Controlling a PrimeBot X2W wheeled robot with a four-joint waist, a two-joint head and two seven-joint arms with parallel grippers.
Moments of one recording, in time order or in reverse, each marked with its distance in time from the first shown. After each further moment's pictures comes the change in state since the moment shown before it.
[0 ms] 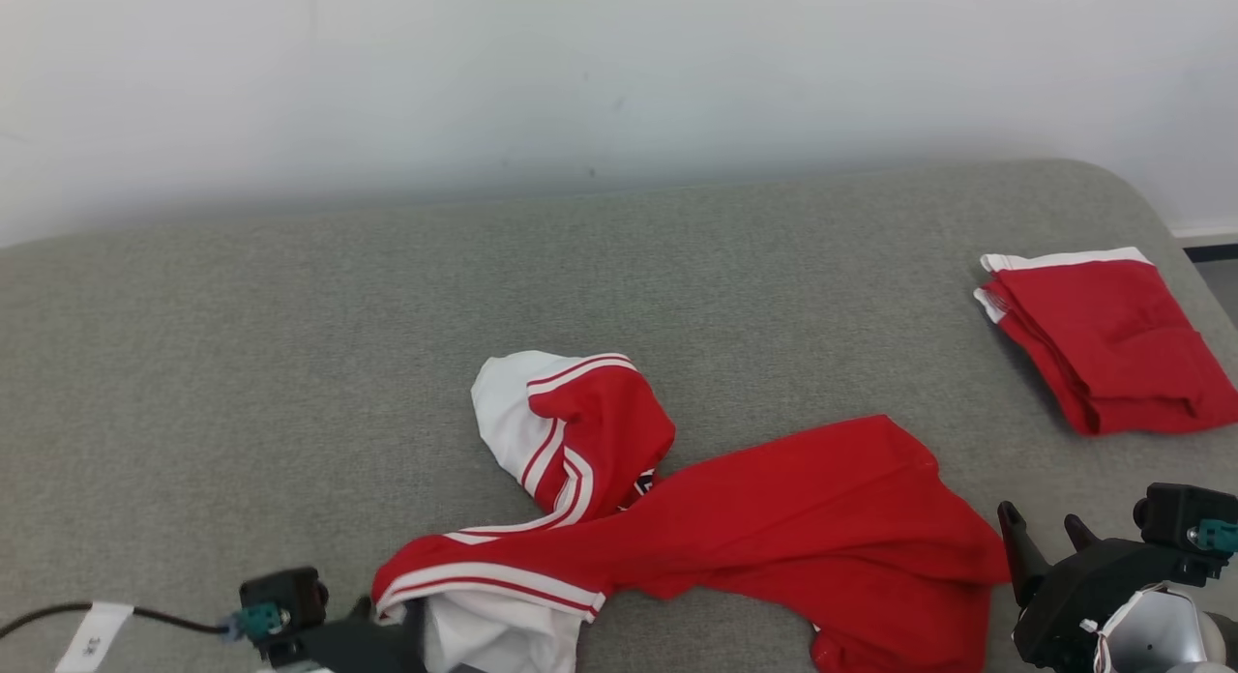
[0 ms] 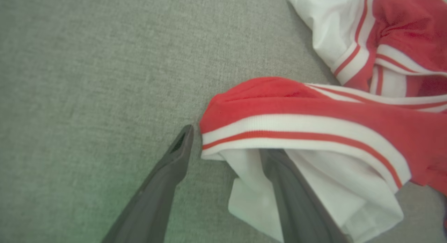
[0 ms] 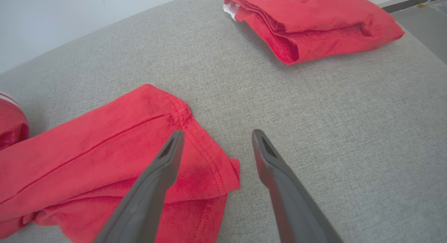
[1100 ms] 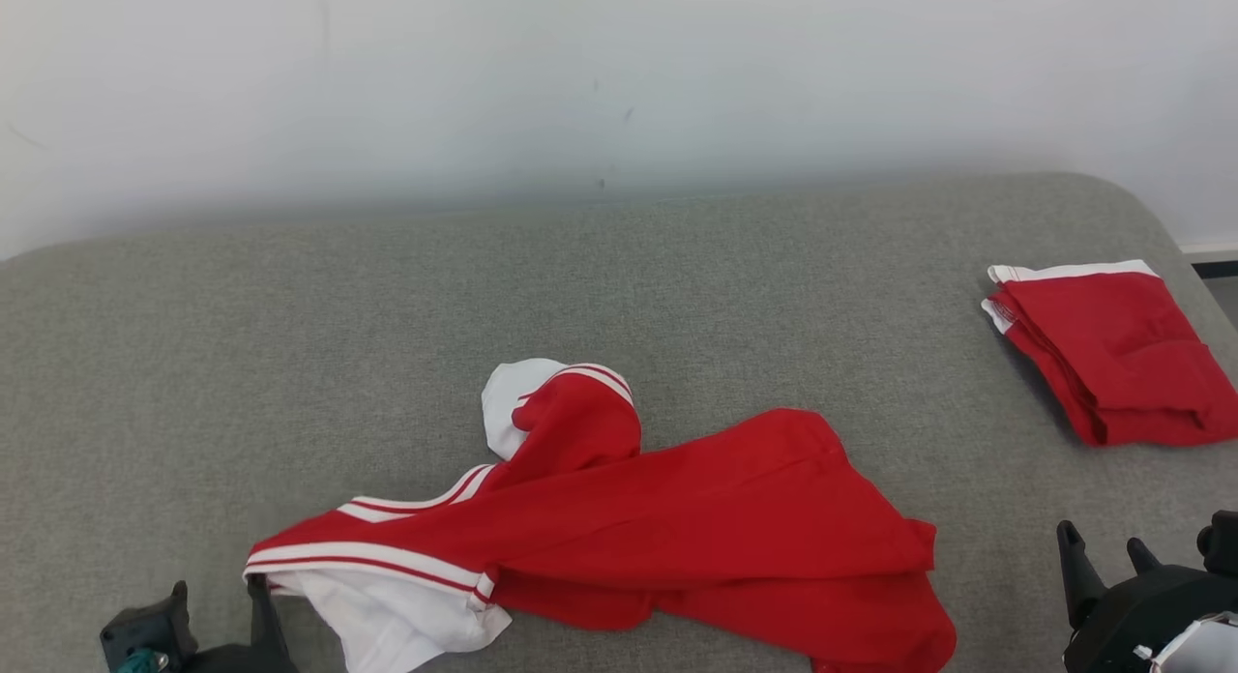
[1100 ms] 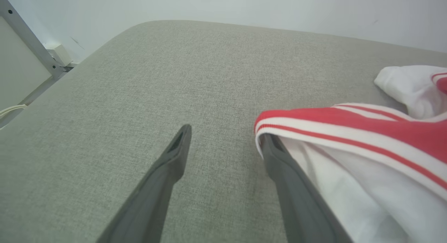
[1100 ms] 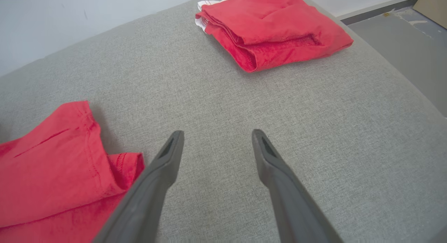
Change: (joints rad) left arm -0.004 0.133 0.062 0.073 0.154 0.100 -0.302; right arm 0.059 -0.001 -0.077 -0.072 -0.018 0.000 0.003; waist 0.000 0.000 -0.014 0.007
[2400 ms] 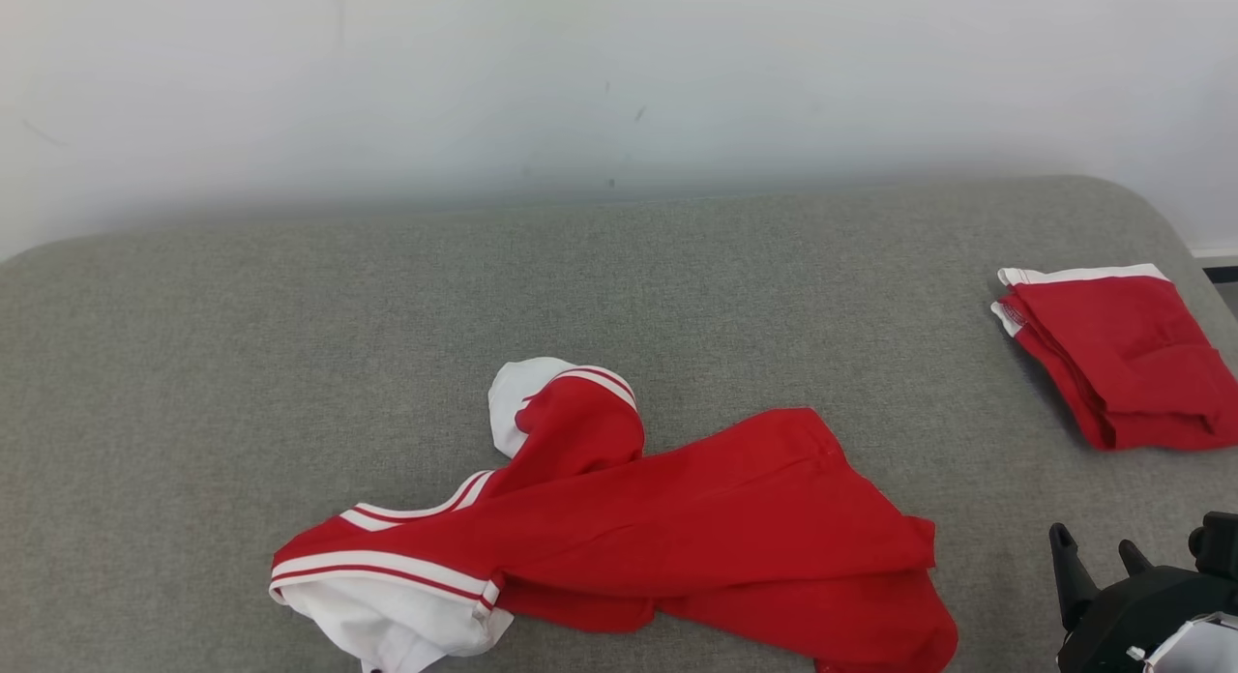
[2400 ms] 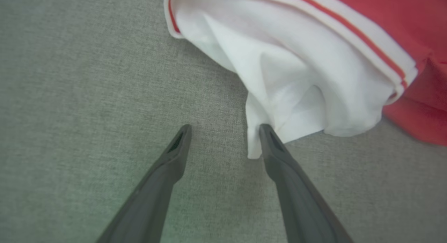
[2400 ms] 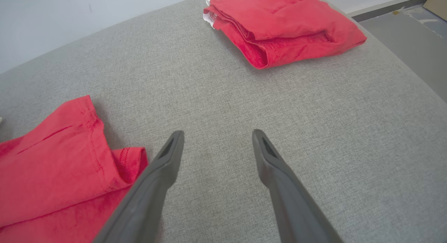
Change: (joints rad) left arm 0.155 -0.024 -0.092 -0.130 -0.118 -0.088 0.170; right arm 0.002 0.001 0.007 0.009 0.003 0.000 0.000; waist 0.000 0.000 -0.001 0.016
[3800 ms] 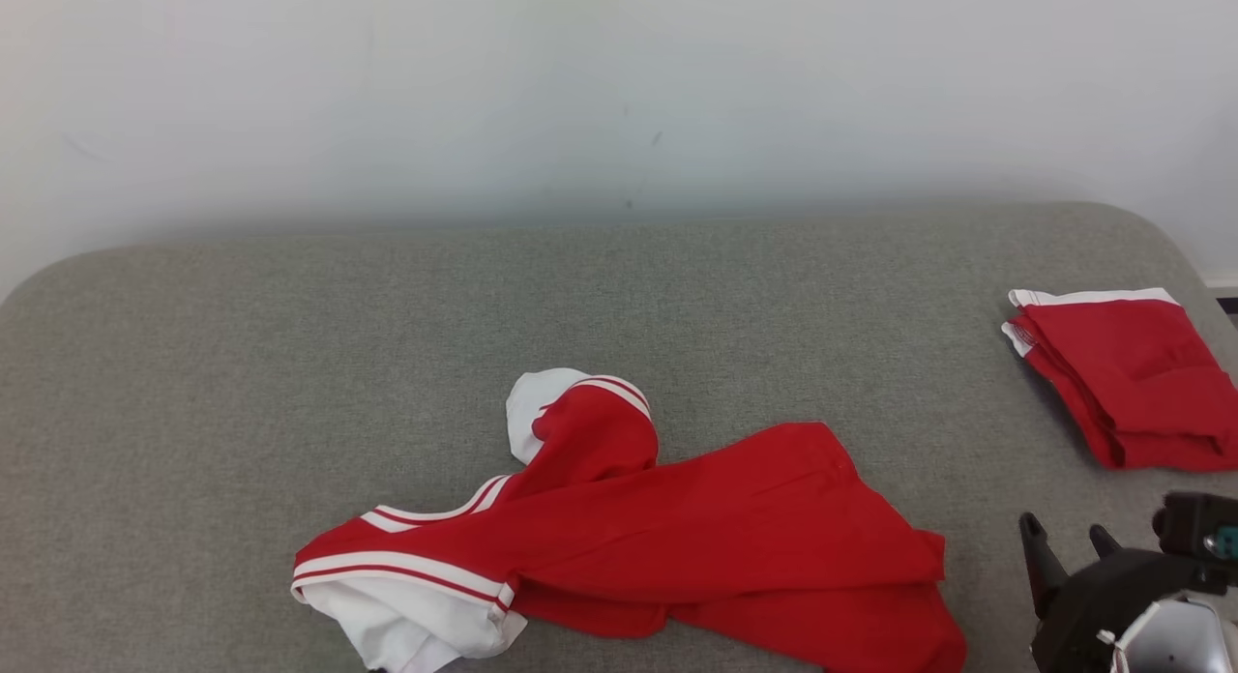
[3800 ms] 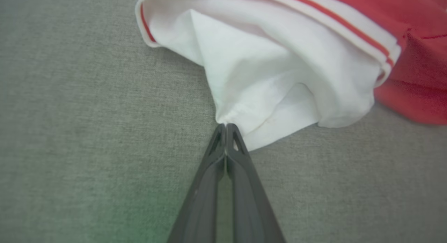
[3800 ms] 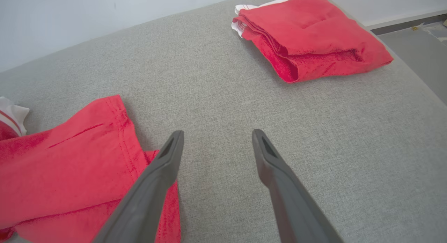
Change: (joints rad) left arm -0.109 -0.070 -0.074 0.323 0.061 -0.185 -0.198; right arm -0.011 -0.001 0.048 -0.015 -0.024 0.000 0.034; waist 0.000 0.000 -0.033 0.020
